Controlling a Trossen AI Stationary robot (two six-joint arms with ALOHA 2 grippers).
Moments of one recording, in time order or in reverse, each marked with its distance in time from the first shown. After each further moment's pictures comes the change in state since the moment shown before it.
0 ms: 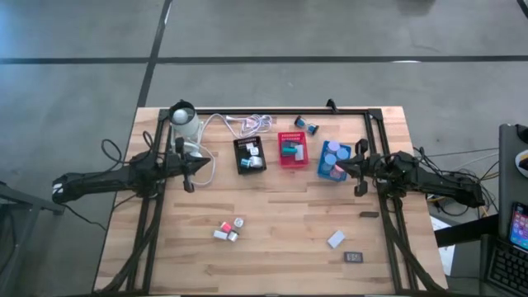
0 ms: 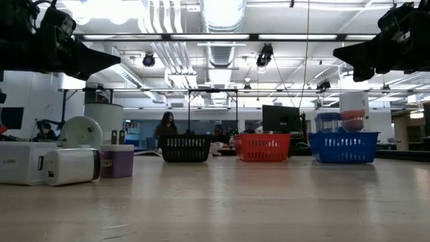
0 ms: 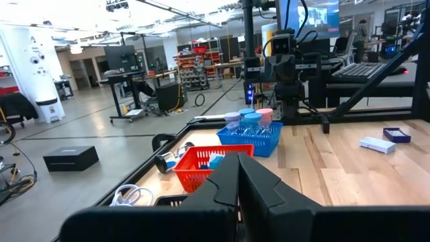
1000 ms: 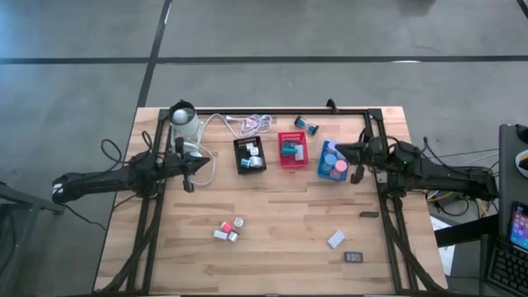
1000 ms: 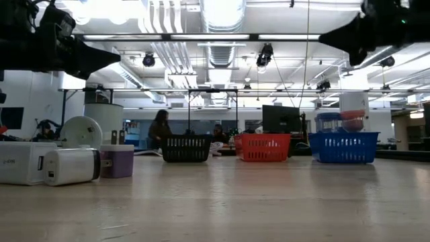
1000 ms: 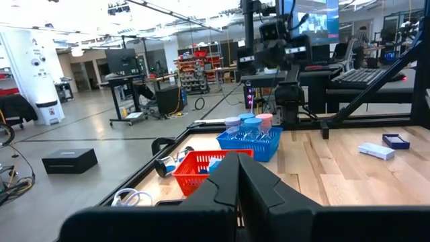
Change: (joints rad) left arm 0.000 0.000 0.000 0.018 0.001 -0.009; right arm 0.000 0.296 0.220 0.026 0.191 0.088
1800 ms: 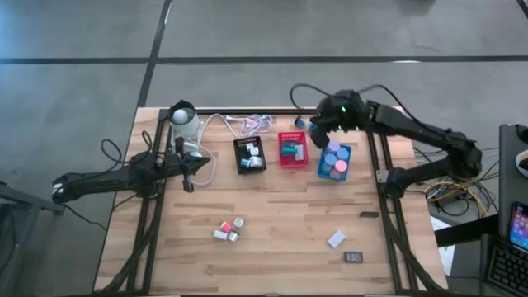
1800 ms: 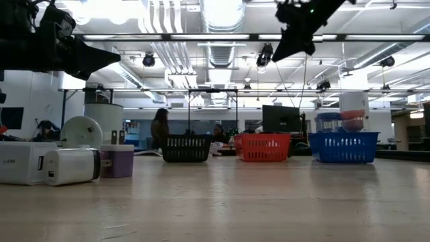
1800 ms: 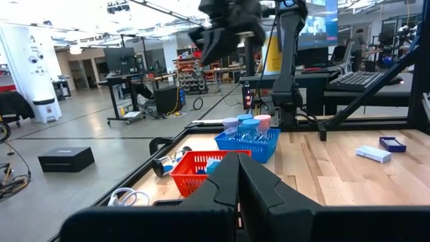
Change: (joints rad) left arm 0.000 0.000 0.000 0.001 0.004 -0.018; right arm -0.249 0.918 0.916 -0.728 -0.031 -0.005
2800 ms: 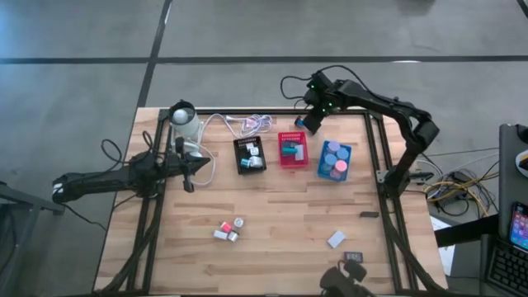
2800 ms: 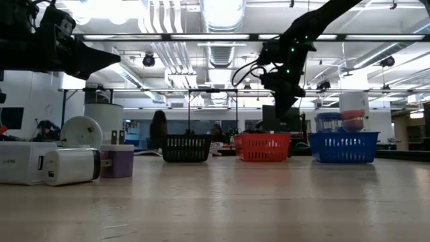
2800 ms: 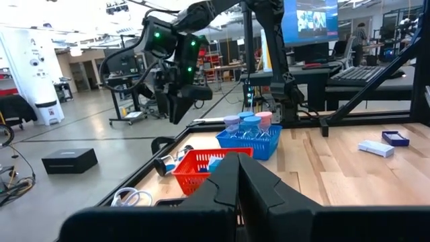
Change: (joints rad) left arm 0.000 0.000 0.000 -0.007 -0.001 0.025; right arm -0.313 0.511 0.235 -0.223 -0.056 -0.184
